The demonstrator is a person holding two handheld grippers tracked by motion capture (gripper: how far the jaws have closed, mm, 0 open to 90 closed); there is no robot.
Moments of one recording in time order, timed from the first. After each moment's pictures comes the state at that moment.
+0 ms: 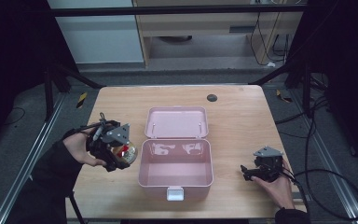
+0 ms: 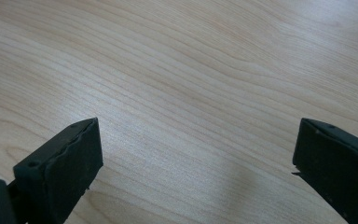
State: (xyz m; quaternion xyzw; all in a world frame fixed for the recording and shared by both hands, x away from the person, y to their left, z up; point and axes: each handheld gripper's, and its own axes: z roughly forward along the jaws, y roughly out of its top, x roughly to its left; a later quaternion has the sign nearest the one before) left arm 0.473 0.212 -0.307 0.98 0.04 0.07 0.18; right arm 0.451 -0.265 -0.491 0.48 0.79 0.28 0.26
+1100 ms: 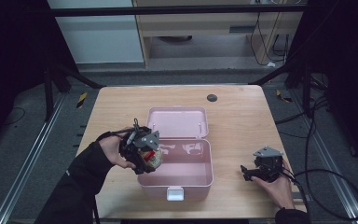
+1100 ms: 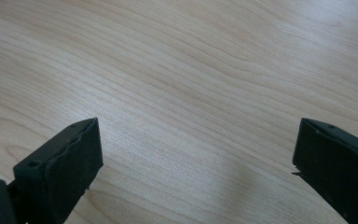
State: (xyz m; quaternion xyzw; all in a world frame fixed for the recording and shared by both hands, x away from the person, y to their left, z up) left arm 0.484 0.145 -0.346 0.98 -0.01 0.05 0.18; right arm 0.451 -0.264 -0.491 0.48 0.79 0.28 0.26
